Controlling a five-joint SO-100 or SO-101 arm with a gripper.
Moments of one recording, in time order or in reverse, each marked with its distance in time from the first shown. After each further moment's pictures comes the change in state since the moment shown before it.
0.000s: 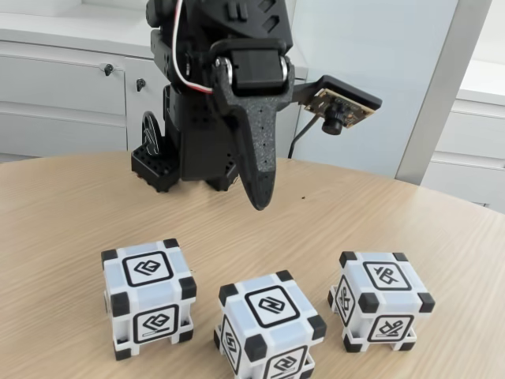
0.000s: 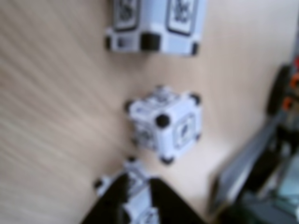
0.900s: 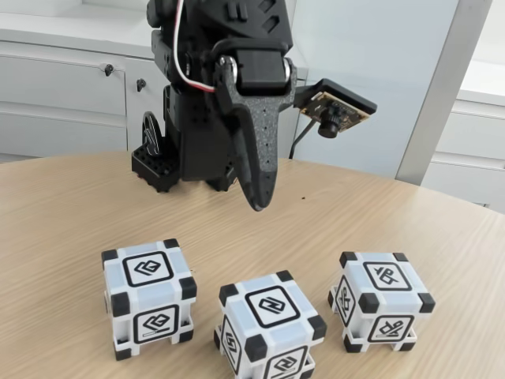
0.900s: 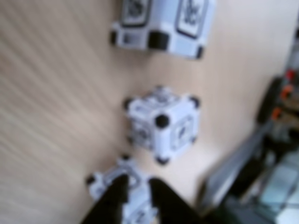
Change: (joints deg) arm 0.3 -0.1 0.2 -0.2 -5.6
